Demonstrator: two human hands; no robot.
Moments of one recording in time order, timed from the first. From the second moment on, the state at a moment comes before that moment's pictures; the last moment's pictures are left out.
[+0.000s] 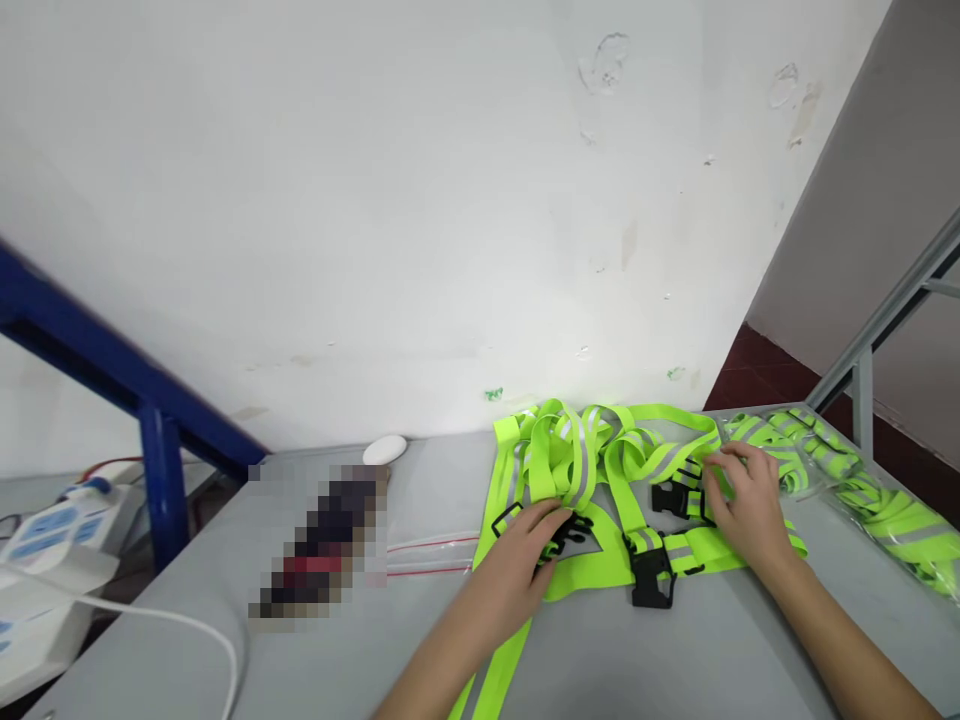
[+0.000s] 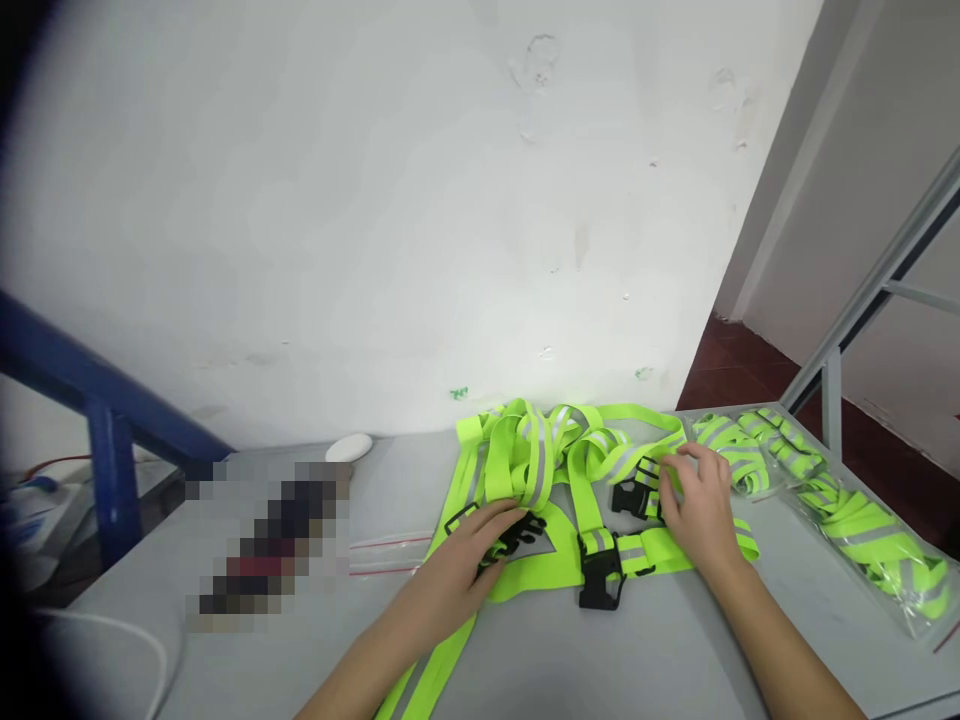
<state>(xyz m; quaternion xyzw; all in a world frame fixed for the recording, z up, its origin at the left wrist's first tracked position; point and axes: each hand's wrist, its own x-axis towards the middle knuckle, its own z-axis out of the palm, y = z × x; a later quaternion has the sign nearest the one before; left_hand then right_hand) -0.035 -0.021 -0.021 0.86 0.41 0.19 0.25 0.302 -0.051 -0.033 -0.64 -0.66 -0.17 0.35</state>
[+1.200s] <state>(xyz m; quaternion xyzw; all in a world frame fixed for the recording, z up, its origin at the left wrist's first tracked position) -0.035 0.039 0.122 0.11 0.28 0.77 0.56 0.341 -0.048 0.076 -0.52 -0.40 0.13 0.74</state>
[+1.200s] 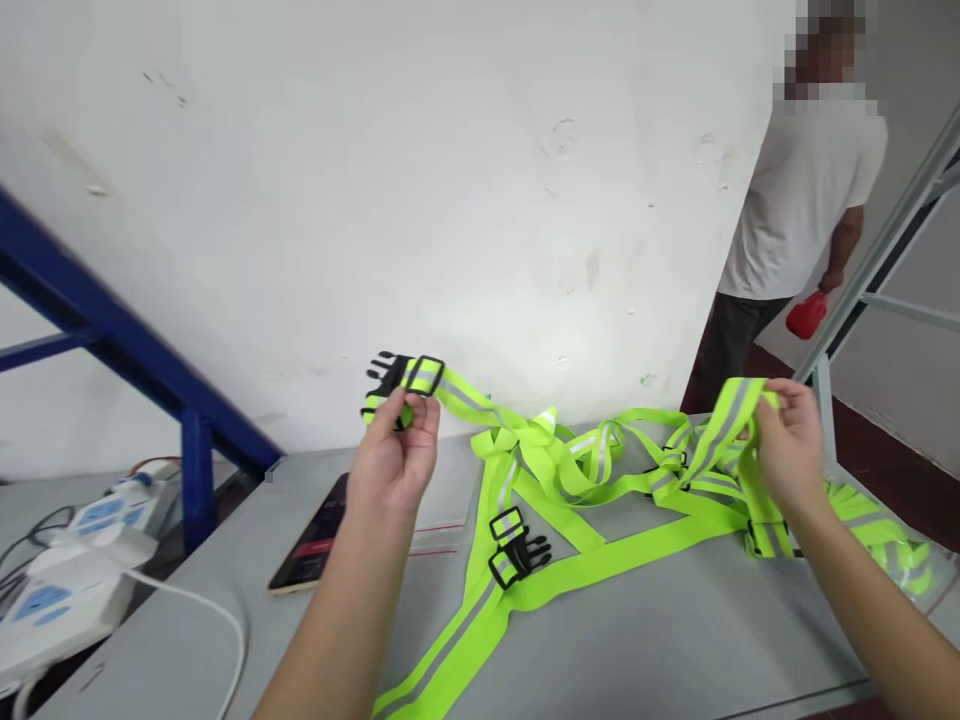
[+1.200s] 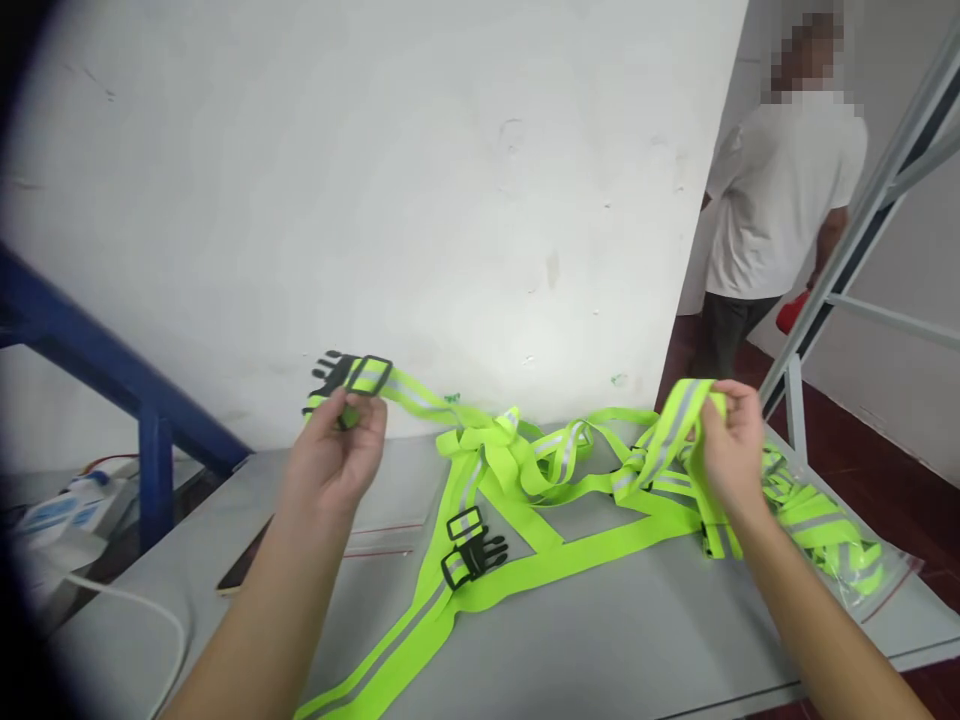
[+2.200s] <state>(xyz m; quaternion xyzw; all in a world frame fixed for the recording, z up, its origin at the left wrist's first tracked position) -0.095 0.011 0.236 0.23 0.06 0.79 0.56 0.297 0.093 0.108 -0.65 -0.59 0.01 0.47</state>
